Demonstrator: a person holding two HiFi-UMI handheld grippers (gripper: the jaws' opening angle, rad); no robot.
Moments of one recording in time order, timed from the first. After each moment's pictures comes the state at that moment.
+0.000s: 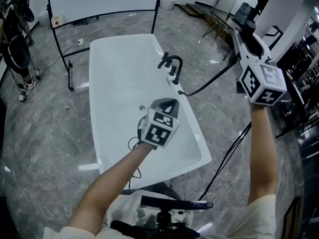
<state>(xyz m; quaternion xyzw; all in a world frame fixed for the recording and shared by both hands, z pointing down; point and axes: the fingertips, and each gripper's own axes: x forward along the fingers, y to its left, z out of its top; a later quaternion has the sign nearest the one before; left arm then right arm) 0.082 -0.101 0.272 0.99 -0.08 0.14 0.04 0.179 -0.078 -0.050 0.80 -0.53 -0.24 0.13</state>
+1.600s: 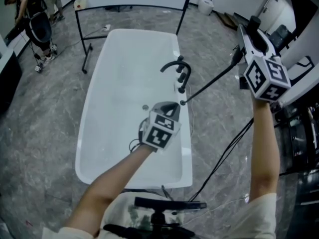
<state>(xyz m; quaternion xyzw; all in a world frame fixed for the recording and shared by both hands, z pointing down) 0.215 -0.111 0.305 0.96 -0.20 0.16 0.08 0.329 -0.145 -0.042 0.73 -0.64 -0.23 0.08</state>
